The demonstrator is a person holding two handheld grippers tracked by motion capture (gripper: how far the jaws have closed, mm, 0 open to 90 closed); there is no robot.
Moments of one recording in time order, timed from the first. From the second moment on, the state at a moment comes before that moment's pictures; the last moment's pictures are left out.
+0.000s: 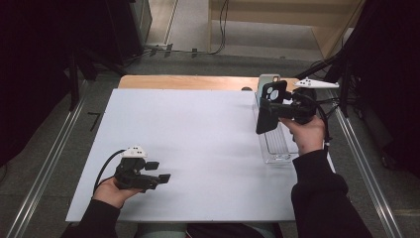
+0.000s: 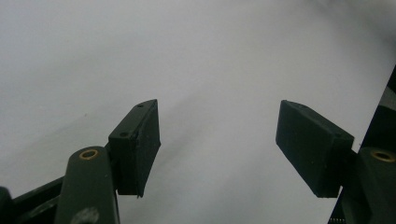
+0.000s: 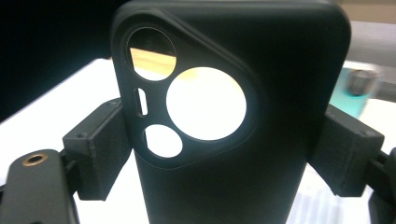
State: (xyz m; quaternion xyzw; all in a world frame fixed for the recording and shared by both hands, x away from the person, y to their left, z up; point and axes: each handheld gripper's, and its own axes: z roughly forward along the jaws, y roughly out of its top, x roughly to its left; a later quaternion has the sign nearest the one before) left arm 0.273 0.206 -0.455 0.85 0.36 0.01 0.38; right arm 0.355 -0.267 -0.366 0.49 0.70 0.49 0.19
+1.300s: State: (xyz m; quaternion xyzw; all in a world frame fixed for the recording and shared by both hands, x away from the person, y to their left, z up) left arm 0.277 0.208 -0.456 0.85 0.37 0.00 0.38; right arm 0.479 -0.272 -0.444 0.60 0.65 0.40 0.24
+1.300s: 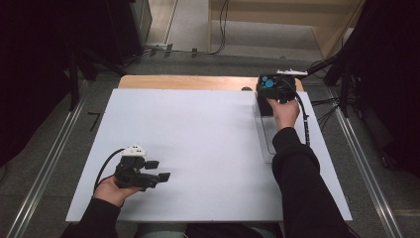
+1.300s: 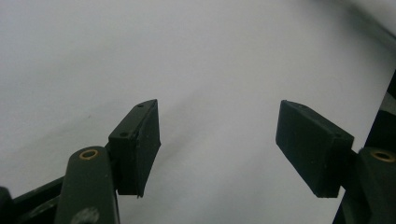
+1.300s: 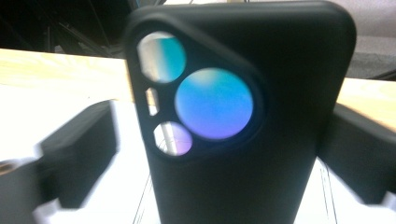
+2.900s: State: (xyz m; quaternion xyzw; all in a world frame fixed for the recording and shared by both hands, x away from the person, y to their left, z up) left arm 0.283 0.208 -0.449 0.85 0.35 -0.02 0.39; right arm 0.315 -0.226 -0.422 0.42 0.79 0.45 0.05
